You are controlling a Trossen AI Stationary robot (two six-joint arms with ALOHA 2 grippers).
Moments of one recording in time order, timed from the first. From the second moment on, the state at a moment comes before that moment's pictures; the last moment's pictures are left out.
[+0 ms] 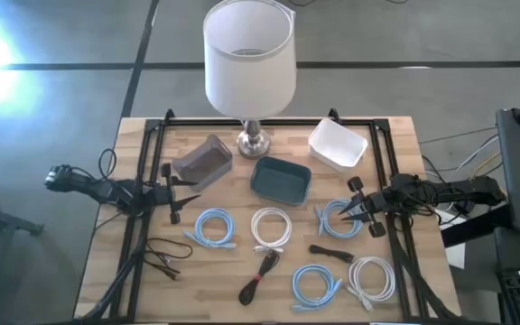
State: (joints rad) left arm -0.28 0.12 0.03 -0.01 -0.49 0.33; right arm 0.07 0.13 0.01 0.08 -0.31 -0.10
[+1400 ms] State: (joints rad) left arm -0.28 0.12 0.03 -0.01 -0.49 0.33; right arm 0.07 0.13 0.01 0.08 -0.31 -0.11
